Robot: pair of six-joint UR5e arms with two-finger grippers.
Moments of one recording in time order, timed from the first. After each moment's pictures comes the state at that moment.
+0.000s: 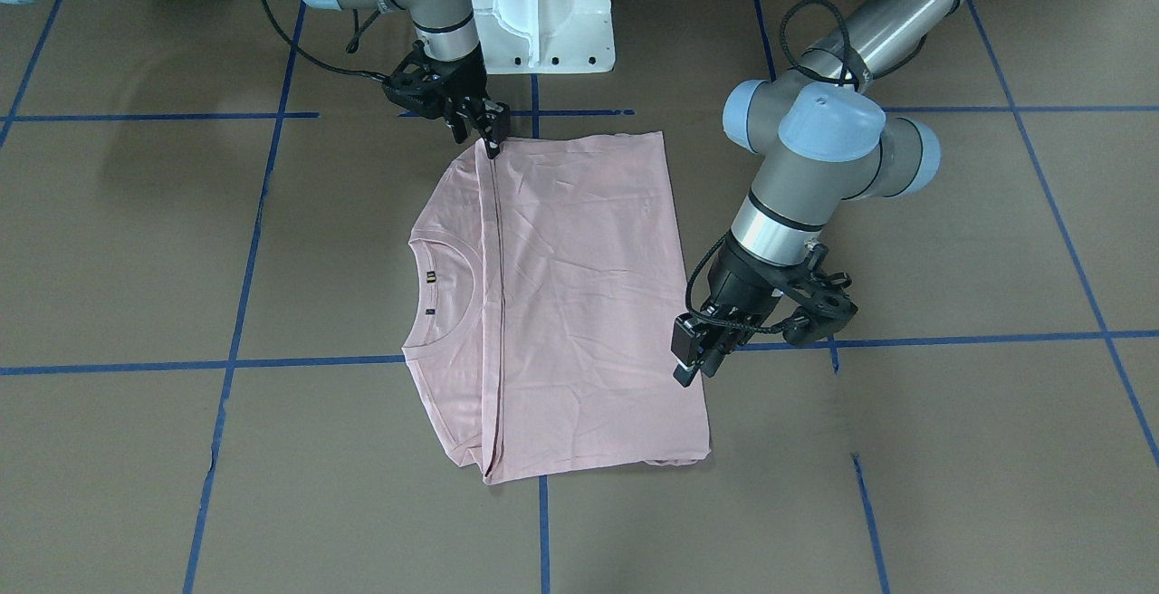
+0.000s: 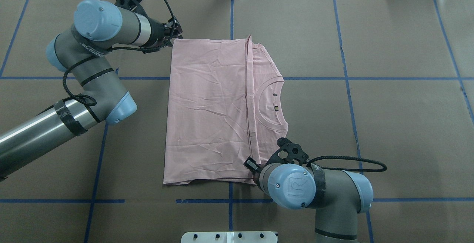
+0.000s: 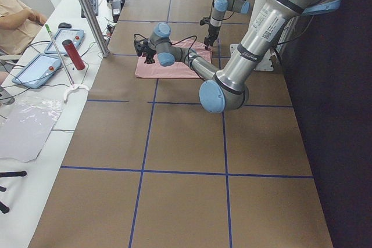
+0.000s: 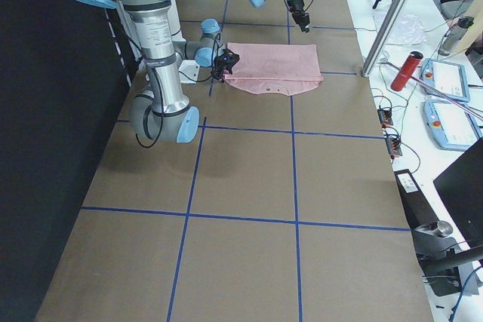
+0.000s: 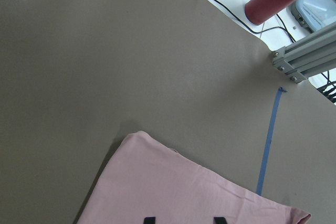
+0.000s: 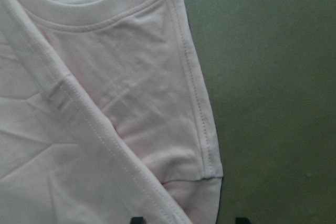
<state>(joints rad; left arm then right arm) -0.79 -2.22 -1.39 -2.27 -1.79 -1.66 0.19 -1.13 1.84 -1.42 1.53 2.10</state>
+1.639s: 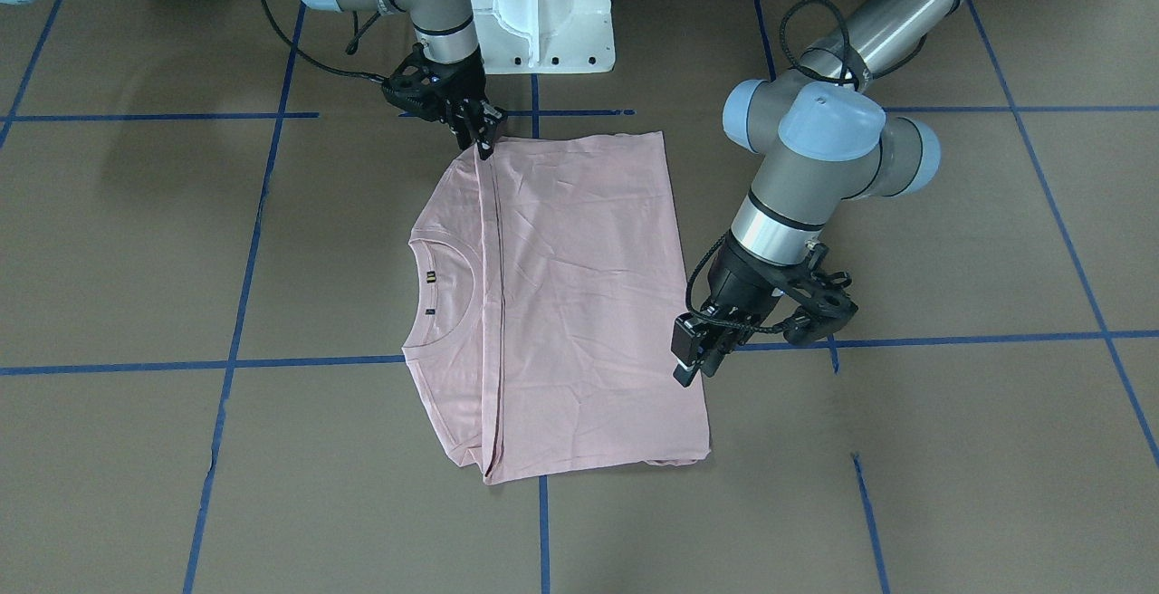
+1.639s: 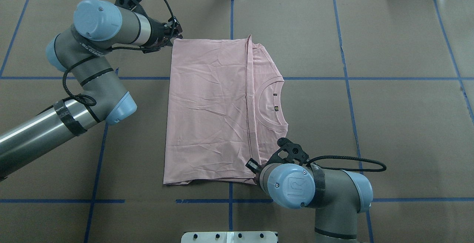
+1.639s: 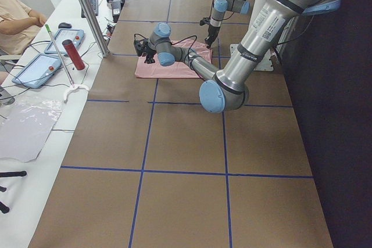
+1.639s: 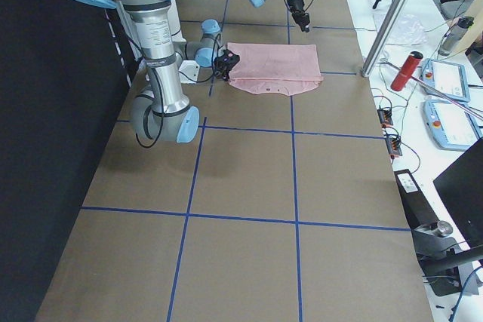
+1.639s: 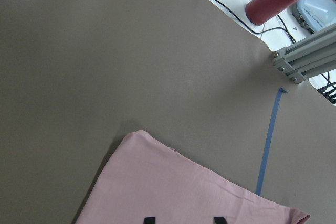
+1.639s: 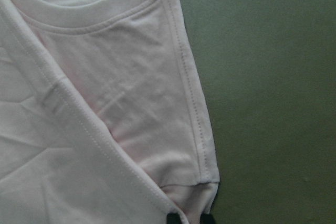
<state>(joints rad) -0.79 -2.22 -1.39 -2.27 -1.79 -1.67 0.19 -1.13 1.84 -1.42 1.53 2.10</state>
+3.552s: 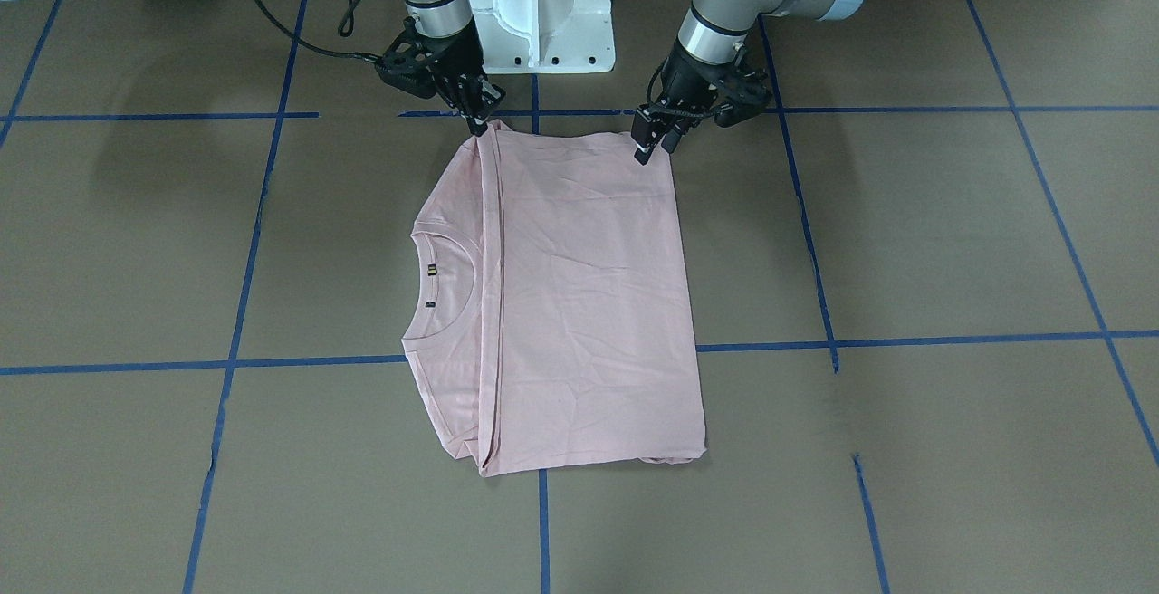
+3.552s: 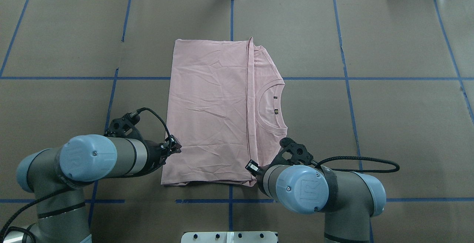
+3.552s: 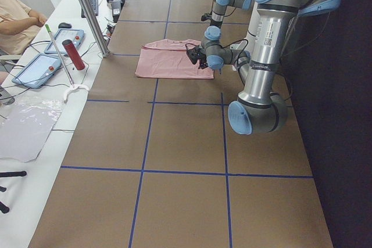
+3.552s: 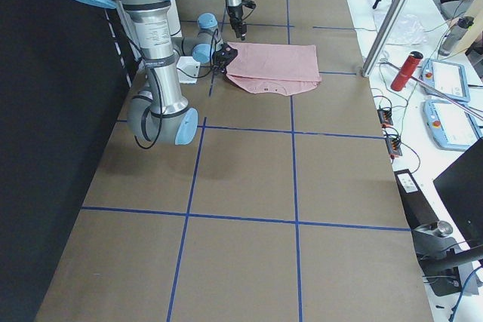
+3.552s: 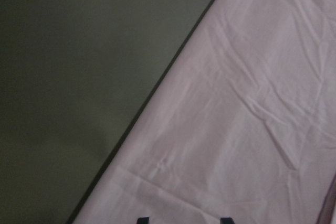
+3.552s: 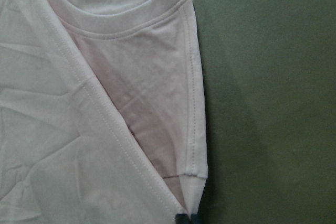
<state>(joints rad) -0.32 -1.83 -1.95 -1.94 -1.65 -1.98 0.19 -1.15 1.93 -1.43 1.54 2.09</state>
